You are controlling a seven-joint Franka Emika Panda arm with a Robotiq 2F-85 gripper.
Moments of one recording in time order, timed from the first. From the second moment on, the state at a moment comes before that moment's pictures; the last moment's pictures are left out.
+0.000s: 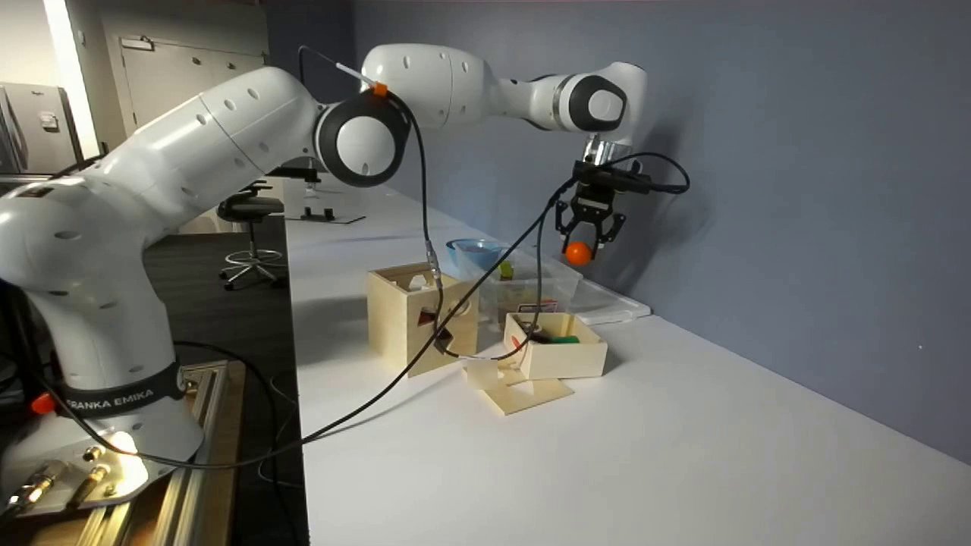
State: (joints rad) arm -0.04 0.96 0.02 -0.57 0.04 1.45 -0.97
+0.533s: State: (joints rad) arm 0.05 0.98 0.03 -0.57 0.03 1.46 -1.16
